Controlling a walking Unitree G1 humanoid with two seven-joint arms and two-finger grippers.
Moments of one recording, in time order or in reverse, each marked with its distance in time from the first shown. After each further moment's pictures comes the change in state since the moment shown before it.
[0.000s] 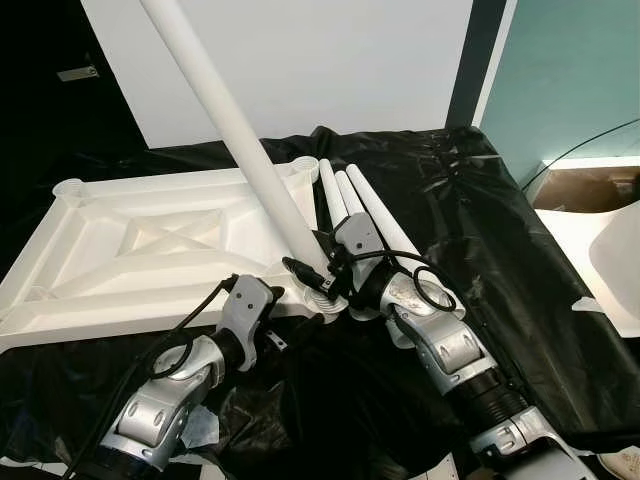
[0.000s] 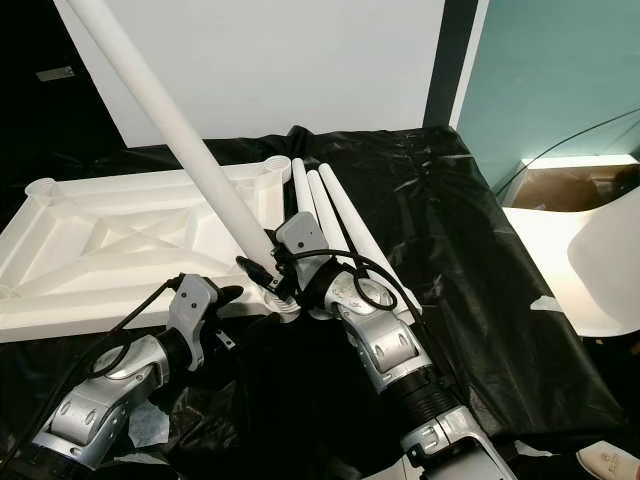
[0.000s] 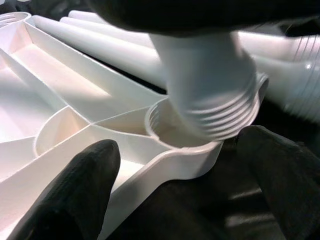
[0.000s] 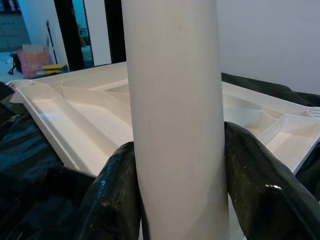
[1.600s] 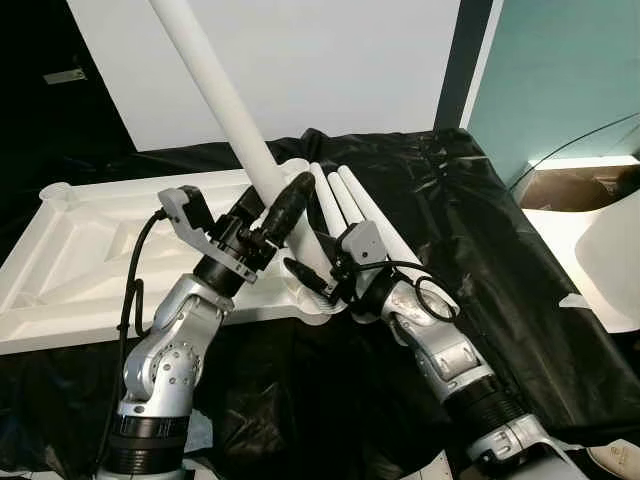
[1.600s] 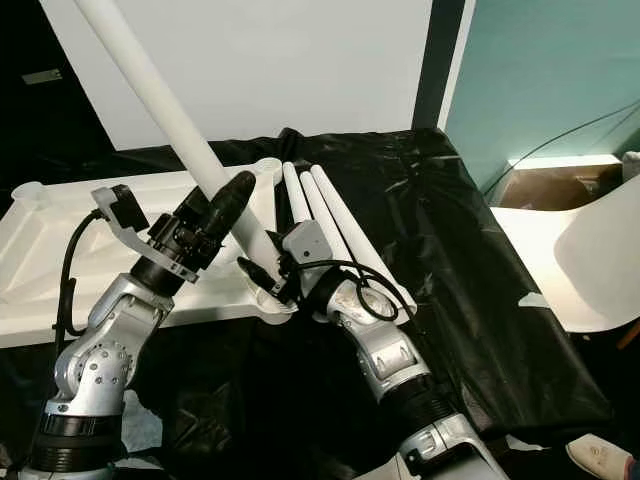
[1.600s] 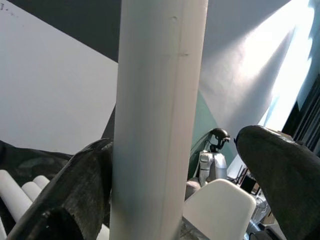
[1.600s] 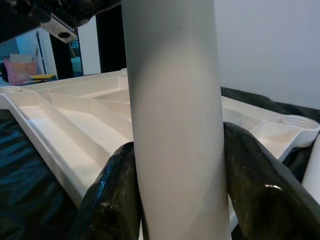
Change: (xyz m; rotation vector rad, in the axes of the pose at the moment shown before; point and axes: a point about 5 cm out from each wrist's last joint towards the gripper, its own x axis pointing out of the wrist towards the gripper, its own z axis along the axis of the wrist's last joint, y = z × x) left arm -0.003 0.015 0.110 -0.345 -0.719 -0.029; right arm -0.006 -0.002 -0.004 -0.043 -0.055 -0.032
